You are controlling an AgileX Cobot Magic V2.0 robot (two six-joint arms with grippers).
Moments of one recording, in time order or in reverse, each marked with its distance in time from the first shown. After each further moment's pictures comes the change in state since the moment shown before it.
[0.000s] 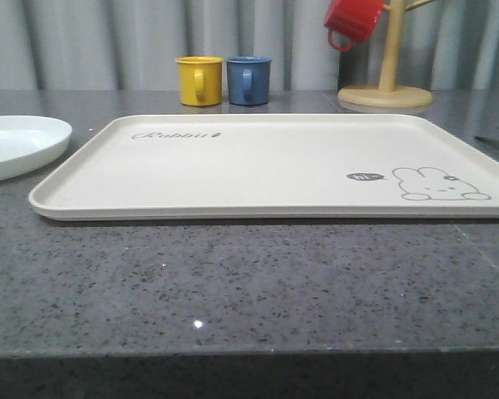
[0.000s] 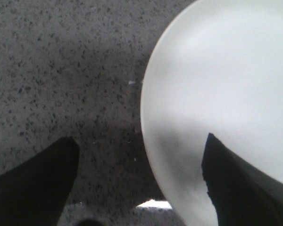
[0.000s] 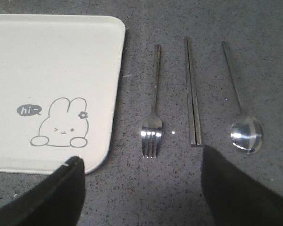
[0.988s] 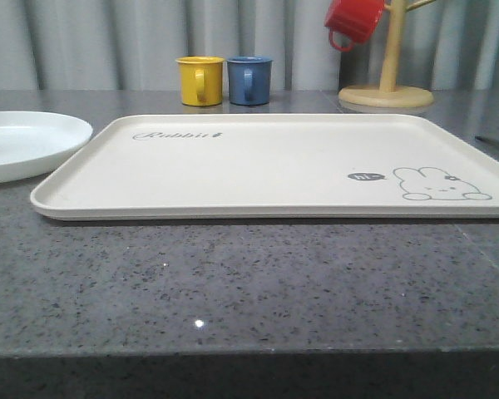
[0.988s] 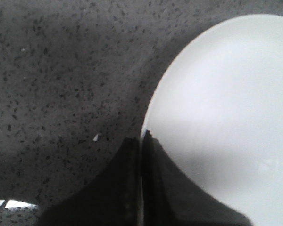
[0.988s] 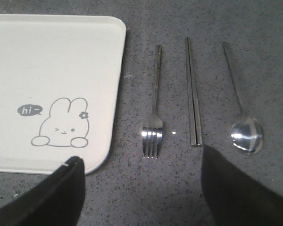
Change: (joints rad) left arm -0.003 0.182 -0.160 -0.186 0.073 0.148; right arm 0.000 0.000 0.000 0.000 0.000 -0.002
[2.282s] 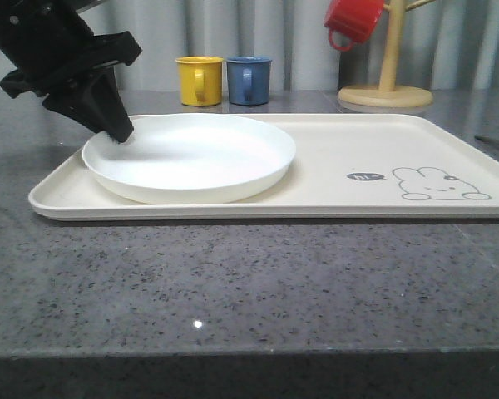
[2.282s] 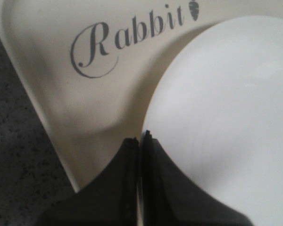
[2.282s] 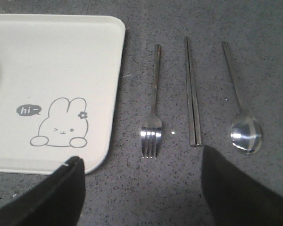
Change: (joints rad) left arm -0.497 0.104 -0.112 -0.054 -0.017 0.017; right arm 0.000 0.000 0.000 0.000 0.000 0.000
